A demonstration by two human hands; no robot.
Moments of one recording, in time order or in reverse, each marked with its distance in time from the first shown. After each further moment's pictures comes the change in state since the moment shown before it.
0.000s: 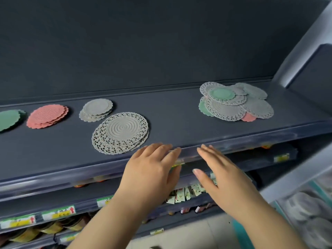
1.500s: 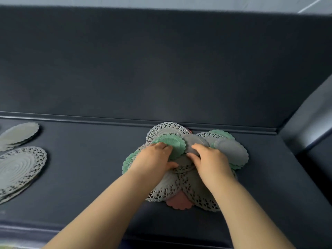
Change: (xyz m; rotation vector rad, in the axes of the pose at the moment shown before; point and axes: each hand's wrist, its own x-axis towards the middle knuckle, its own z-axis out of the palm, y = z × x) left_hand 0.341 0.110 0.162 0.141 -0.383 -0.396; right_hand 0.269 0.297 -0.083 -0.054 0.033 -0.110
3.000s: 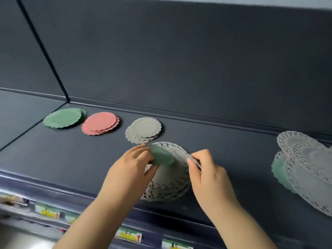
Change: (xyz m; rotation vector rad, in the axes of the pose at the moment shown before) left_hand -0.211 -0.356 -0.004 -0.232 0.518 -0.153; right_hand -0.048 -0.371 0.111 0.292 0.171 -0.259
